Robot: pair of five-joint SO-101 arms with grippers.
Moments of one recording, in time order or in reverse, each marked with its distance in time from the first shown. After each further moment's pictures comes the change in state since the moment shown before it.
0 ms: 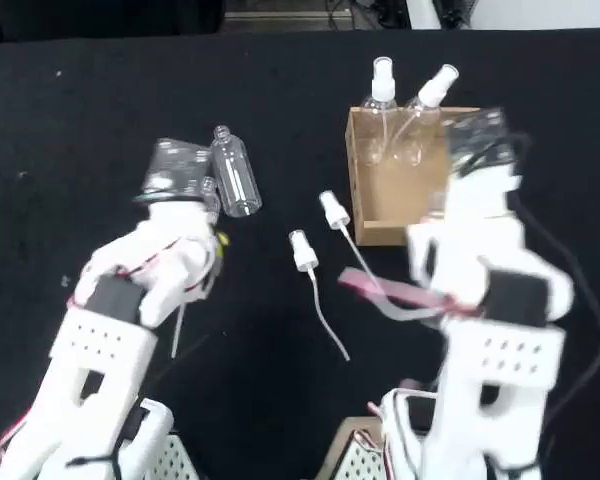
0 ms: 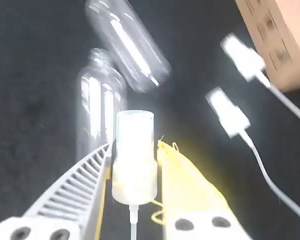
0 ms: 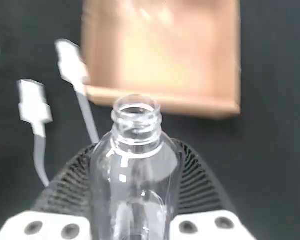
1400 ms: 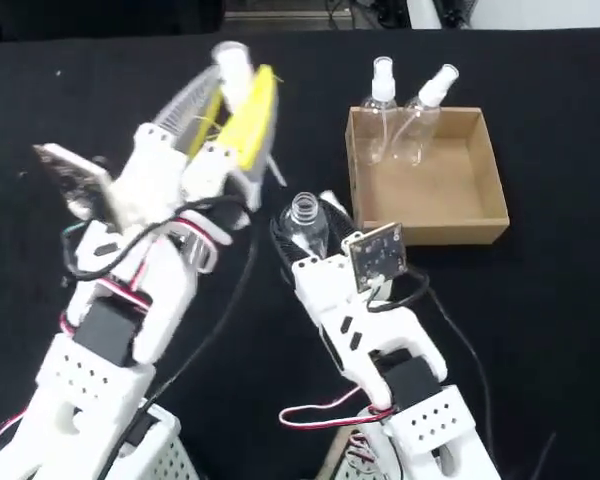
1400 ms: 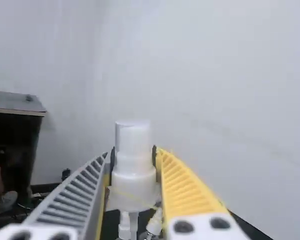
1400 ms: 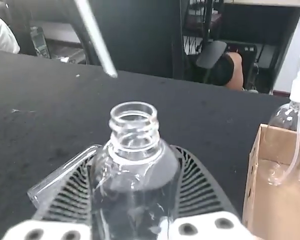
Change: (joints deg) left arm 12.7 -5.4 -11.4 -47.7 12.0; right arm -28.8 -31.7 55.2 -60.8 -14.4
